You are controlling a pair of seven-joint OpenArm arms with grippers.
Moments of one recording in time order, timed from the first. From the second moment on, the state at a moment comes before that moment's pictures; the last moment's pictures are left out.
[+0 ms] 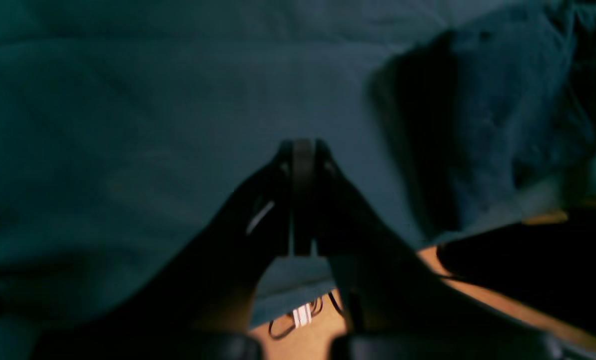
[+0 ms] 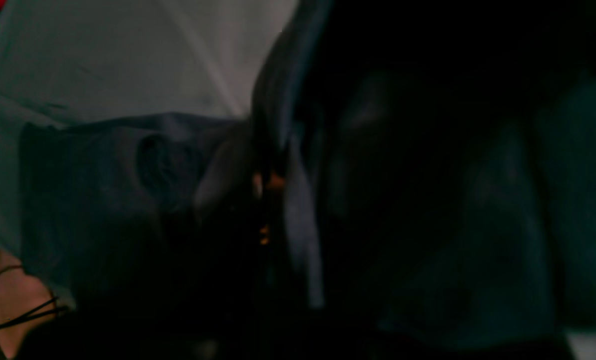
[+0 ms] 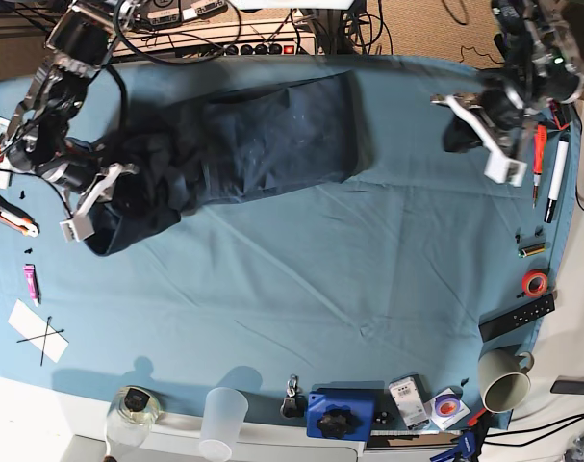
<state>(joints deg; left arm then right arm) 24.0 -6.8 -27.8 122.1 -43.8 -22.7 71.1 -0.5 15.6 34.1 92.7 52.4 40.0 -80.2</state>
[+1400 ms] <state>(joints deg) 28.3 -9.6 -32.8 126.0 -46.1 -24.3 71.9 0.1 6.4 -8.7 103.0 39.6 39.9 -78.1</state>
